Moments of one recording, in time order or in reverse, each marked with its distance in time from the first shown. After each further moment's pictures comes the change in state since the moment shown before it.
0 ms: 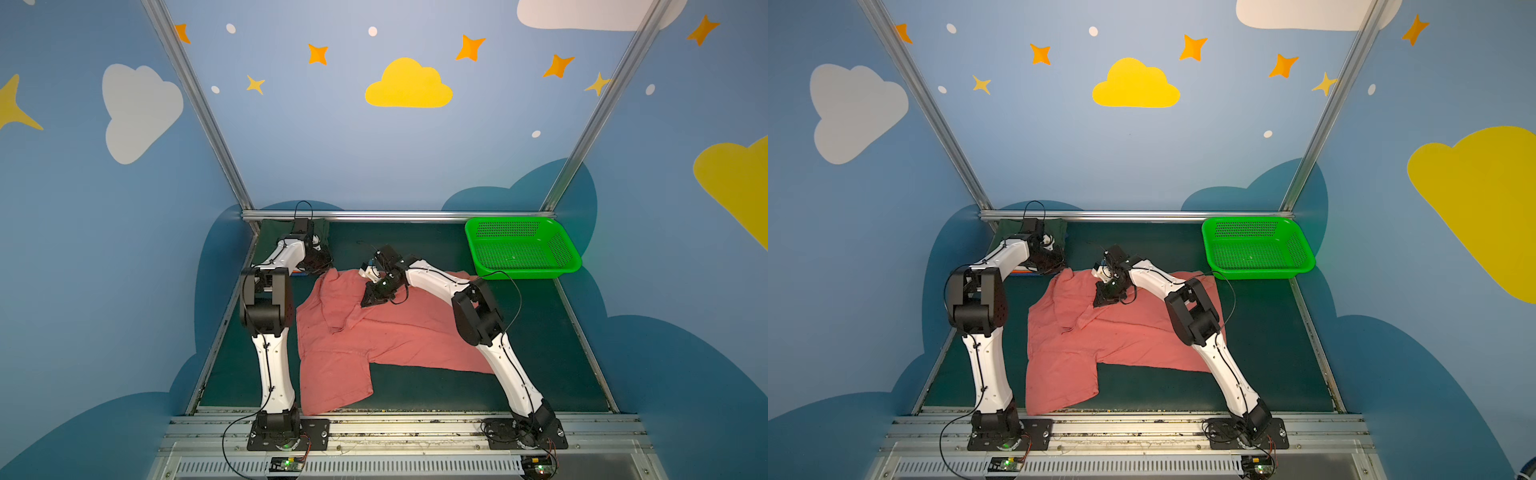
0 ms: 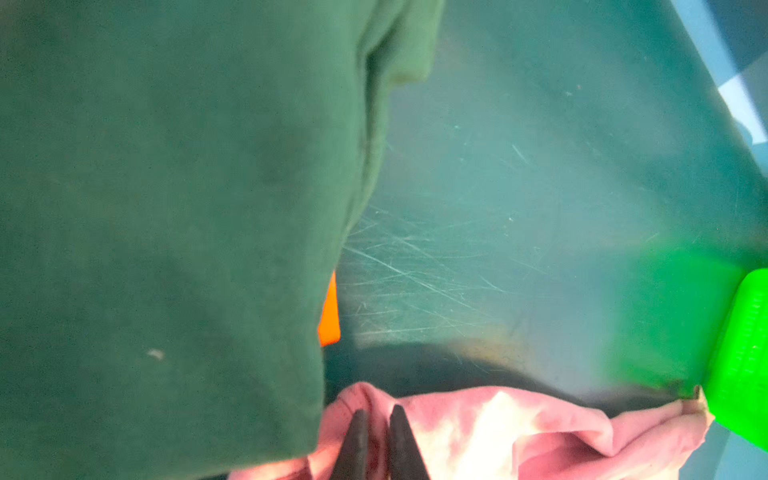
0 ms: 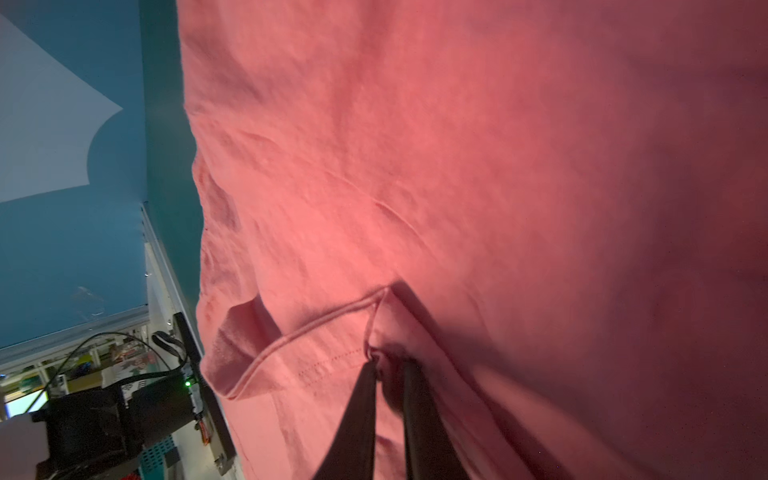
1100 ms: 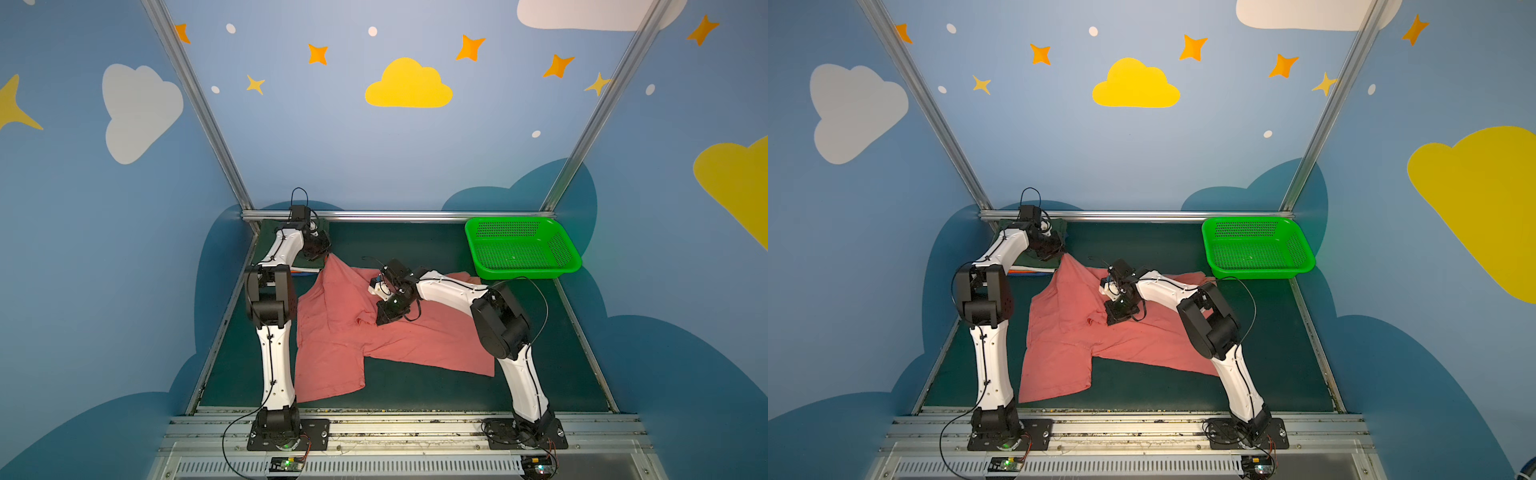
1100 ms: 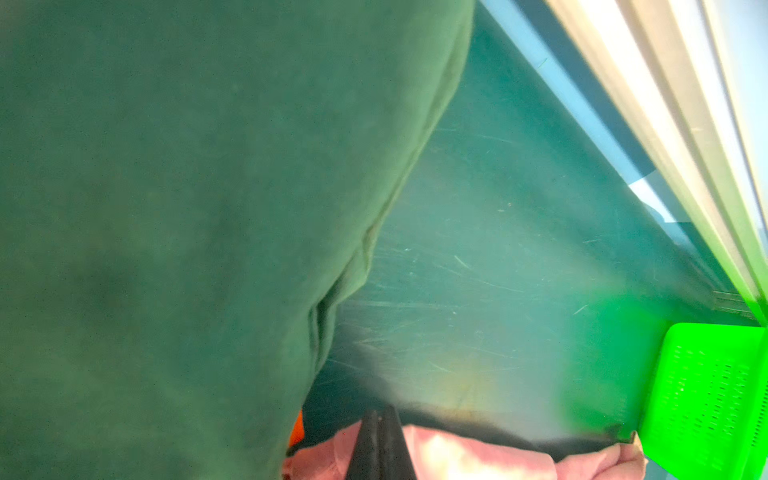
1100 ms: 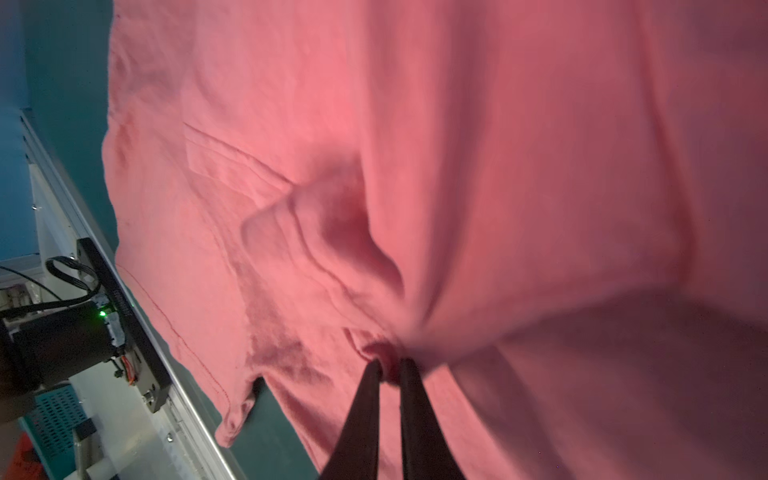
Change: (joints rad) left arm 0.025 0.161 0.325 -0.076 0.034 -0.064; right arm 0.053 -0.297 -0.435 0.017 0.164 -0.096
